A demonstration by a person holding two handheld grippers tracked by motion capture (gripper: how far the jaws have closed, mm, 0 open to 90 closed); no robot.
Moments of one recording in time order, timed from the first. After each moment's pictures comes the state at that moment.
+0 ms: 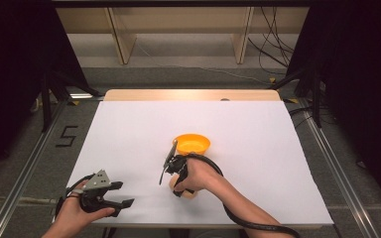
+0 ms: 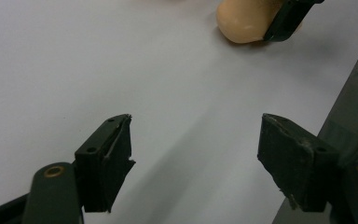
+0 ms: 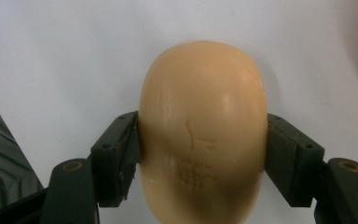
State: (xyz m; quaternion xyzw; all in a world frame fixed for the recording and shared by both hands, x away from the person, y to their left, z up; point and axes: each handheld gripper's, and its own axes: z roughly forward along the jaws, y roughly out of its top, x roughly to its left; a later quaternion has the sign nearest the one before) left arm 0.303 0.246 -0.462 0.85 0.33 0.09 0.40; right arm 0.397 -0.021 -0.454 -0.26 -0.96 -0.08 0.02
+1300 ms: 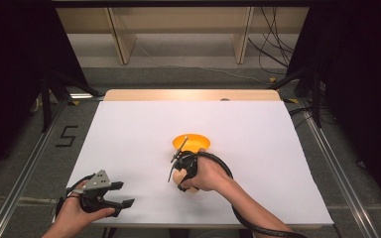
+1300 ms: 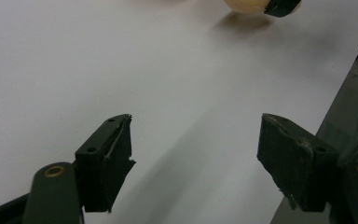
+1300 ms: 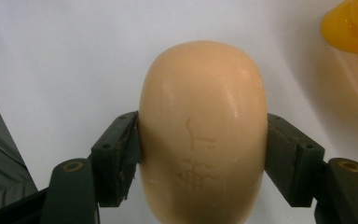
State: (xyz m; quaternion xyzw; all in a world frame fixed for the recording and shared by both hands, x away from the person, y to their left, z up) left arm 0.303 0.246 -0.463 0.85 0.33 0.09 0.41; right arm 0.395 -0.044 -0.437 -0.26 -0.96 -0.14 -0.01
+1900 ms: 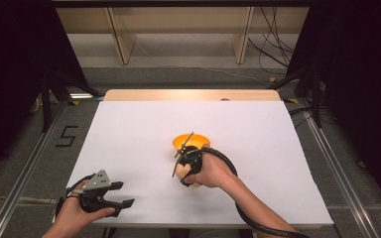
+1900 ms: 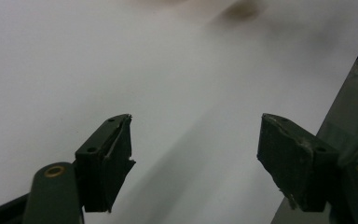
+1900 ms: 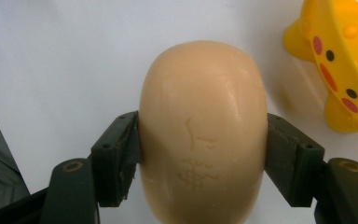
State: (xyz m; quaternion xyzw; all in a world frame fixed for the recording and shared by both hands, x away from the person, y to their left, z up) left arm 0.303 0.246 -0.463 0.85 0.33 0.10 0.40; right arm 0.400 -0.055 -0.426 -0.26 -0.95 -0.17 -0.03
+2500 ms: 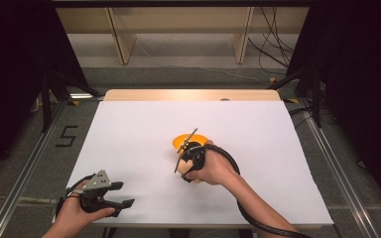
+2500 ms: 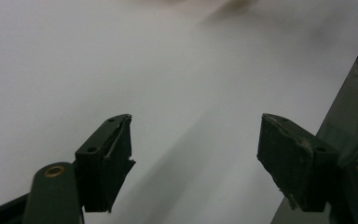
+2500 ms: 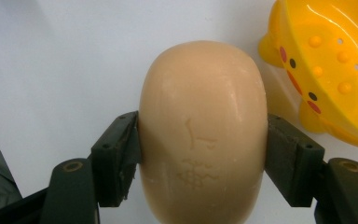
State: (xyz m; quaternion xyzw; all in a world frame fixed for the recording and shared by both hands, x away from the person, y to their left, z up) left arm 0.303 0.246 -0.463 0.85 0.33 0.10 0.40; right arm 0.406 -0.061 -0.418 -0.27 -0.95 -0.18 -0.04
